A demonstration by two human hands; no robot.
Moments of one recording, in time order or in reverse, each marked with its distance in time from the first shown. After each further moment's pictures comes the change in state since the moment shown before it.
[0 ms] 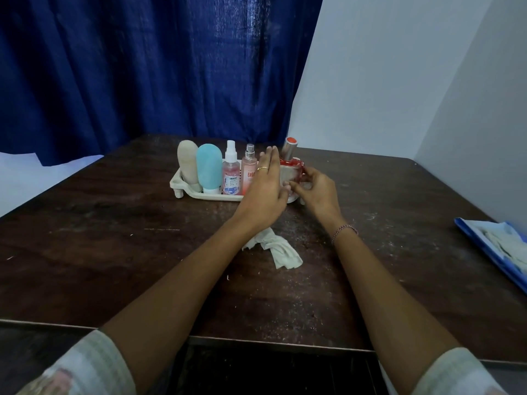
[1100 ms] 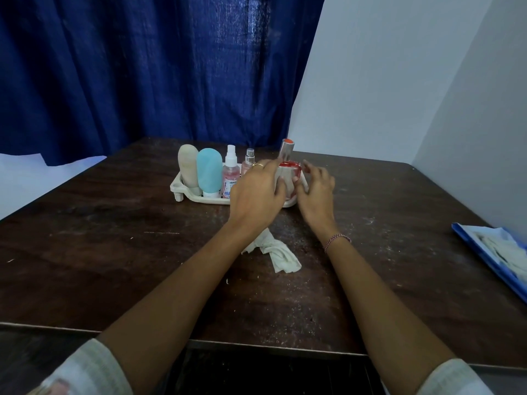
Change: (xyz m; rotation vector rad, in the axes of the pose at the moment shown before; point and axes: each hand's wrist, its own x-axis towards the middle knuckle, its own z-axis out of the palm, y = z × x) left_hand -0.005 0.007 -0.015 0.145 0.280 0.052; right_hand -0.005 0.001 0.007 -0.102 0.176 -0.101
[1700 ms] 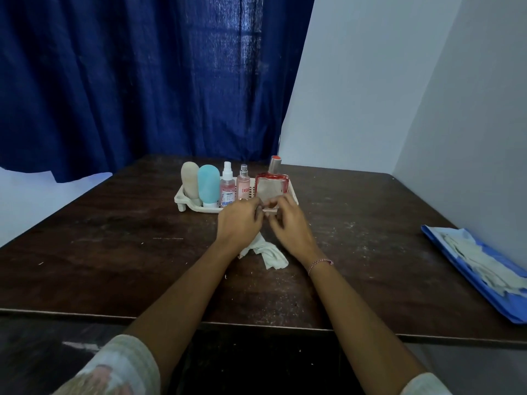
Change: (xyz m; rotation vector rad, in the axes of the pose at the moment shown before) left_hand -0.026 -0.019 -0.002 0.128 -0.168 -0.034; right_hand -0.049 -0.019 -0.014 0.157 -0.179 -0.338
